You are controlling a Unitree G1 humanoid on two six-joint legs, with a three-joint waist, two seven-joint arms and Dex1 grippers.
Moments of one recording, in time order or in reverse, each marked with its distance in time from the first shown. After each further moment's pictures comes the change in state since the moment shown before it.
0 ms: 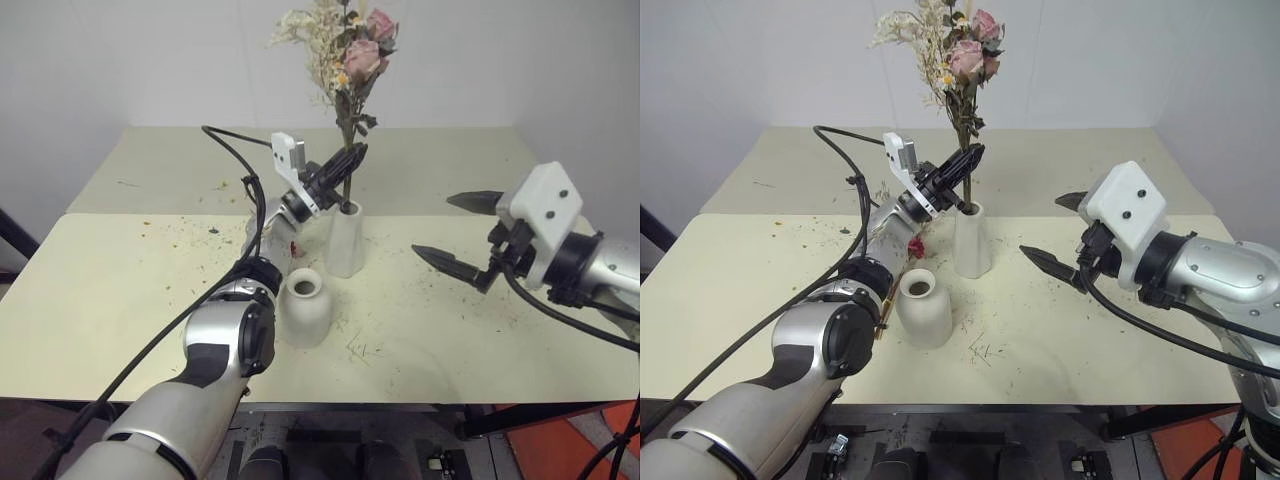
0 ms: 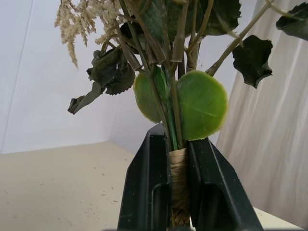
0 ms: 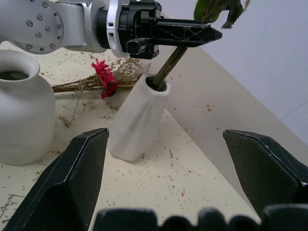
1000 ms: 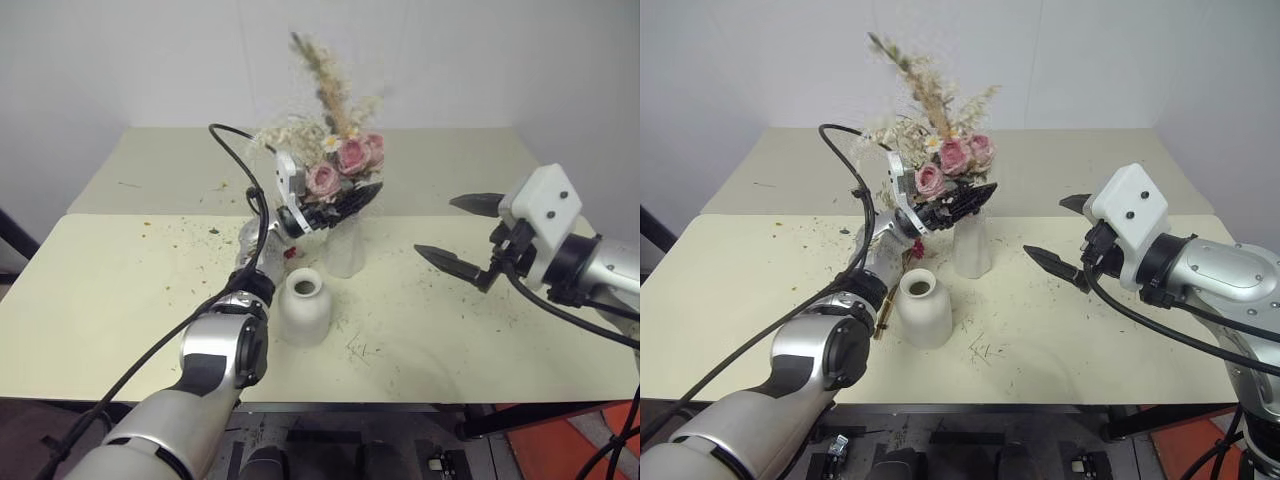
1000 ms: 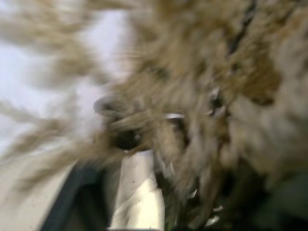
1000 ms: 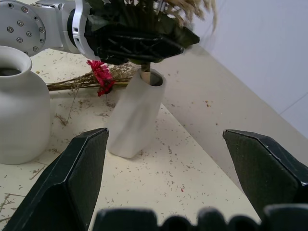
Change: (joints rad) left arm 0.088 0.034 -0.105 -0.054 0.030 -0.060 -0.211; right arm 0.020 0.009 -0.001 0.029 -0.012 -0.025 0.010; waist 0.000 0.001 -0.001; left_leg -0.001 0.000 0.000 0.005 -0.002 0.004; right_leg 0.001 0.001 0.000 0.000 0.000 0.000
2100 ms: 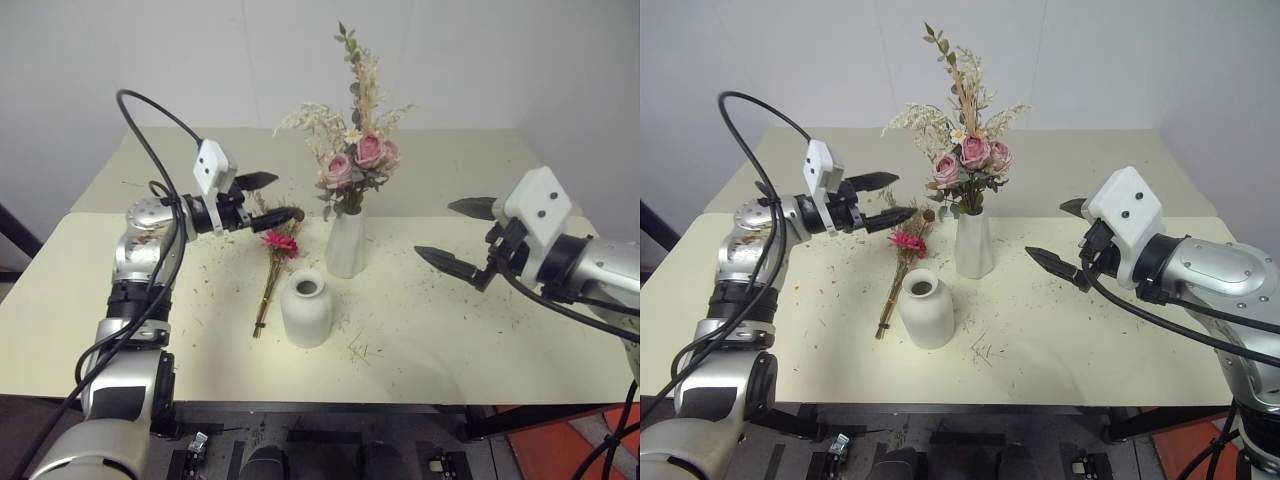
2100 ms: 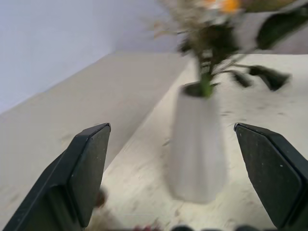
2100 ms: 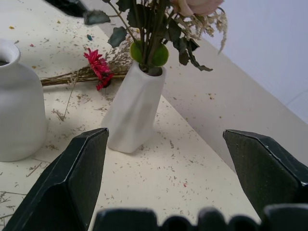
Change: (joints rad) left arm 0.275 0.453 -0.170 -0.747 0.063 0.598 0.162; right arm -0.010 0.003 0.042 0.061 -0.022 -0.027 0.007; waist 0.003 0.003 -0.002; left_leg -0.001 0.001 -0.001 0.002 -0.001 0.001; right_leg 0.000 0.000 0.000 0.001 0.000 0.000
